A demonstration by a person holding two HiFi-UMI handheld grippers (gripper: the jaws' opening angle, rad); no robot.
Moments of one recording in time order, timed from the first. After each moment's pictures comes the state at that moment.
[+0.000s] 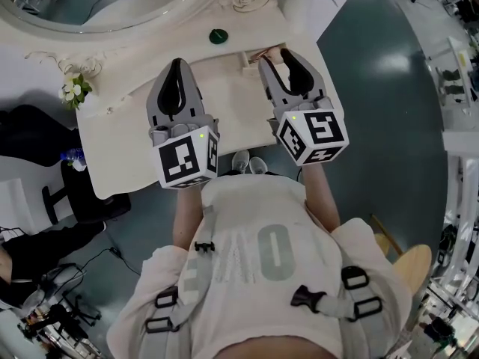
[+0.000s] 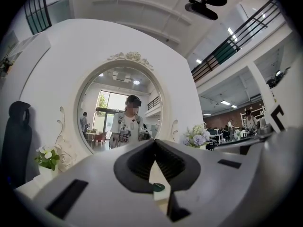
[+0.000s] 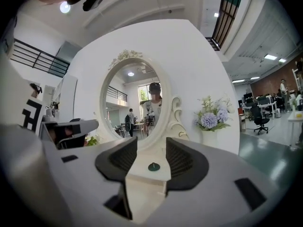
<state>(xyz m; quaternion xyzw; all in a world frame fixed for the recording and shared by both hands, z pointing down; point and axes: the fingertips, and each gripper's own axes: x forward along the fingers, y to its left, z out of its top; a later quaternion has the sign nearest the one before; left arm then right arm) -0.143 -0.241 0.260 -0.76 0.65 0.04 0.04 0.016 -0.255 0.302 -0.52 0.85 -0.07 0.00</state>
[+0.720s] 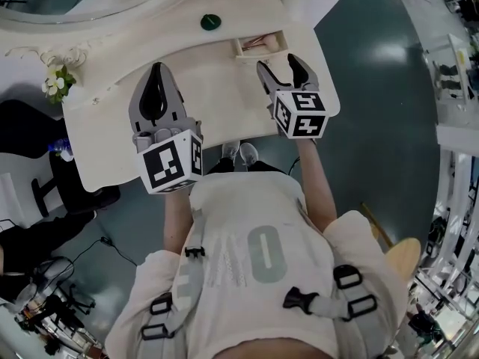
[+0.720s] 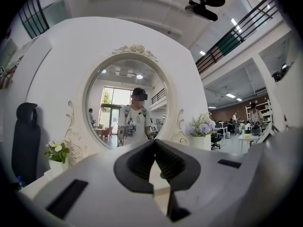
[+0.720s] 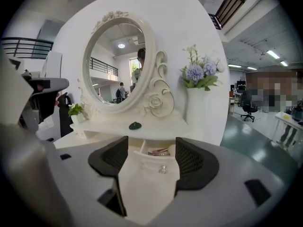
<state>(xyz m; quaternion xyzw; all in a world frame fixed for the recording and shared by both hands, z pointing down) -0.160 -0.237 0.294 -0.74 0.67 0.00 0.02 0.054 -0.282 0.438 -0.54 0.81 -0.17 -0.14</state>
